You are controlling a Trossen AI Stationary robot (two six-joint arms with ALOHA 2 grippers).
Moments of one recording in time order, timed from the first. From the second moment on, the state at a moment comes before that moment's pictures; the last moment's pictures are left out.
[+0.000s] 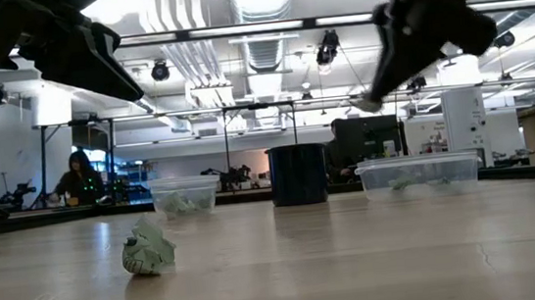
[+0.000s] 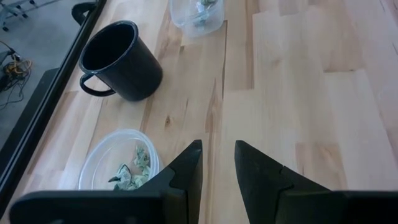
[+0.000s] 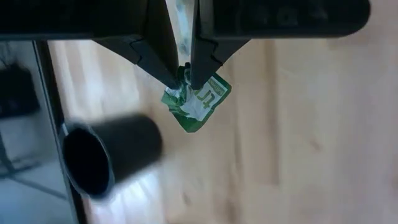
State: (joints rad) left arm -0.44 1.11 0.70 -0.37 -0.61 -0.18; right arm 0.36 1.52 1.01 -0.65 0.64 0.24
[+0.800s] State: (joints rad) left arm -0.44 1.11 0.66 -0.27 -0.61 -0.12; right arm 0.26 1.36 0.68 -0.48 0.78 0.40
